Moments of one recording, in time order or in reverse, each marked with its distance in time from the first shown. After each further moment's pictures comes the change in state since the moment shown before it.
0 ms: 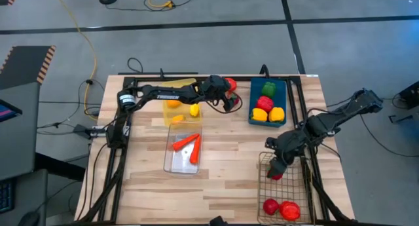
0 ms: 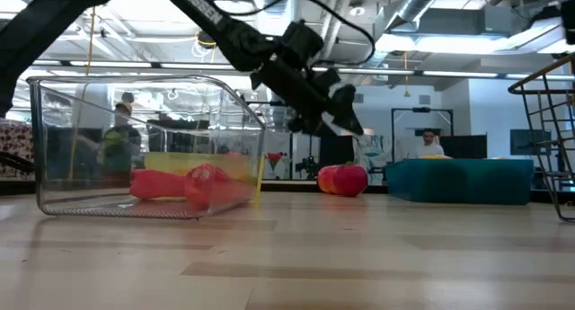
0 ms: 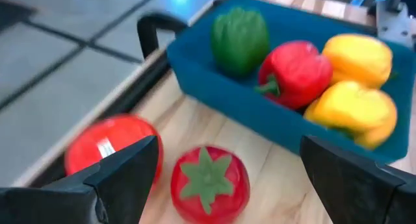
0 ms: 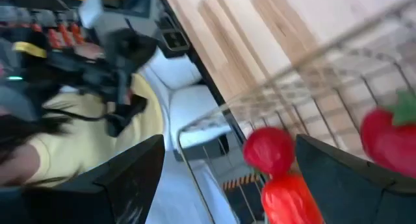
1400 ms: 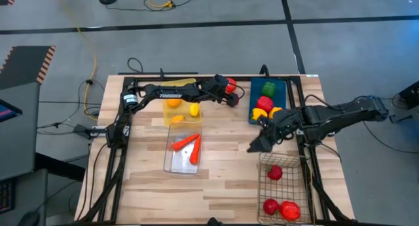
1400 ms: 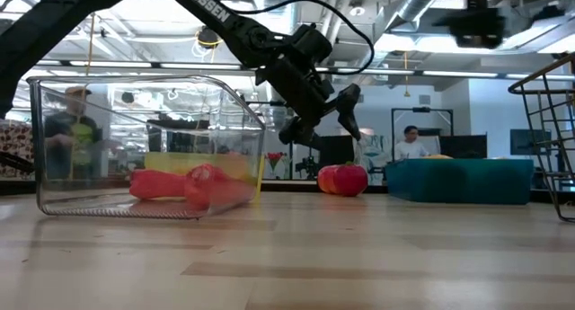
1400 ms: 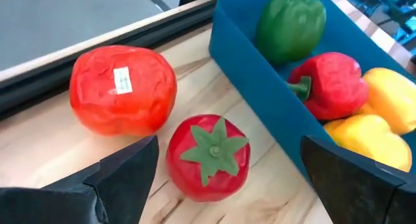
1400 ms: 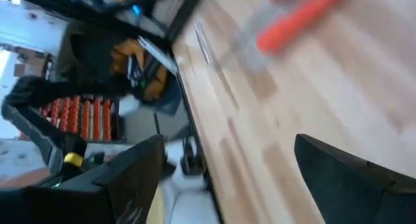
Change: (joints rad) left arm 0.000 0.043 0.100 -0.196 -0.066 -0.431; right arm -0.287 0.000 0.000 0.212 0.116 -0.289
